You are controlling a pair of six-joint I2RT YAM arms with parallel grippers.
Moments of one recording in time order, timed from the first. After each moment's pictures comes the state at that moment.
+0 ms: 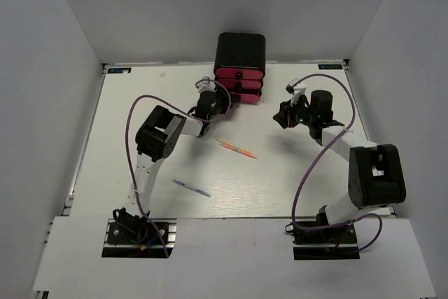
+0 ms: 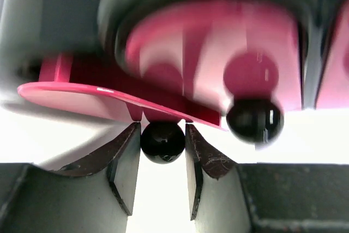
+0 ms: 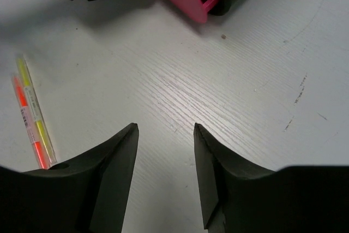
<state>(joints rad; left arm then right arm) -0.51 2.38 1.40 0.77 0.02 -1.05 0.14 1.53 0.80 0.22 -0.55 -0.20</state>
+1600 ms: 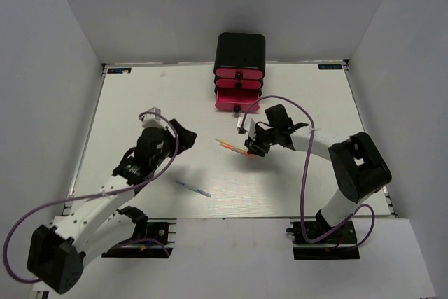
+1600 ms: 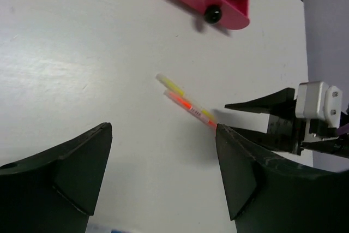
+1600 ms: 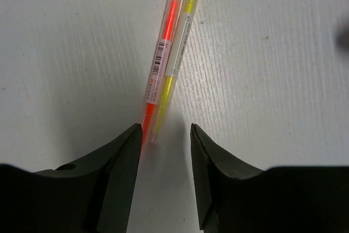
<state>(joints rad) -0.52 0.90 0.55 -0.06 -0.14 -0.80 0.50 1.64 0.86 -0.14 -0.58 -0.76</state>
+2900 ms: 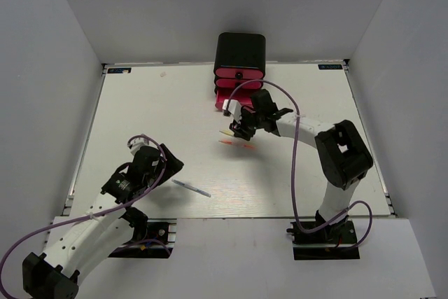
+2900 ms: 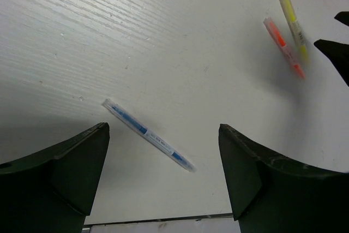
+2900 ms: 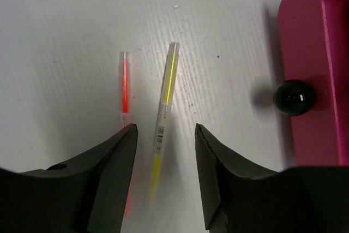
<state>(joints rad) -0.53 0.65 0.47 -0.61 -0.20 -1.00 0.58 1.79 1.12 -0.14 -0.47 -0.67</state>
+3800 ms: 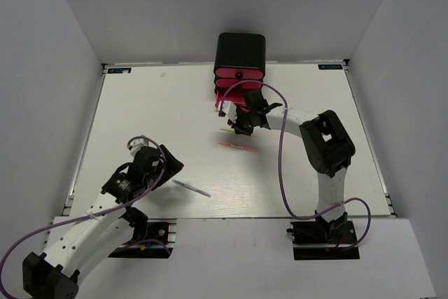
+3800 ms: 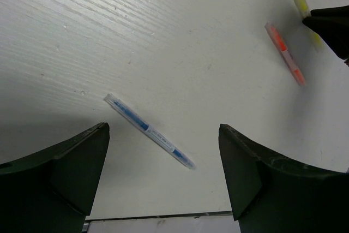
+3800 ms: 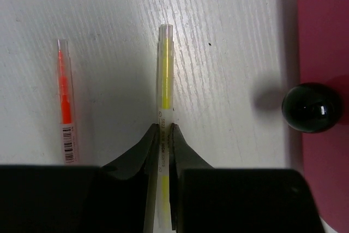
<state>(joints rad) -0.53 0.65 0.47 -0.63 -0.19 -1.02 0.58 1.99 1.29 -0.23 -0.38 -0.72</state>
